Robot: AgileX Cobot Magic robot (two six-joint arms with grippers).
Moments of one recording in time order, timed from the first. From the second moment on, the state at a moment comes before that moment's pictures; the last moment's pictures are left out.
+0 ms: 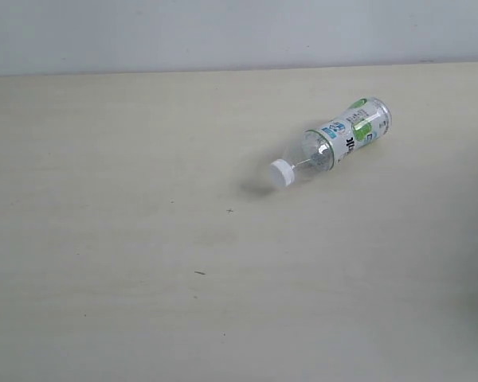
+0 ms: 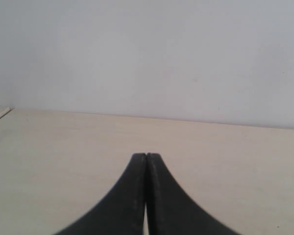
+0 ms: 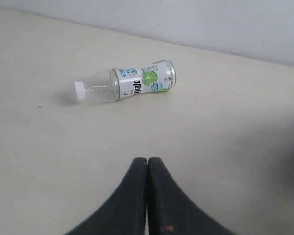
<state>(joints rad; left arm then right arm) -0.05 0.01 0.00 0.17 0.13 -0.24 0.01 0.00 -0.54 0.08 1.07 -0.15</state>
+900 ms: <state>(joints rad) -0.05 0.01 0.00 0.17 0.13 -0.24 0.01 0.00 -0.44 0.01 0.69 -0.03</state>
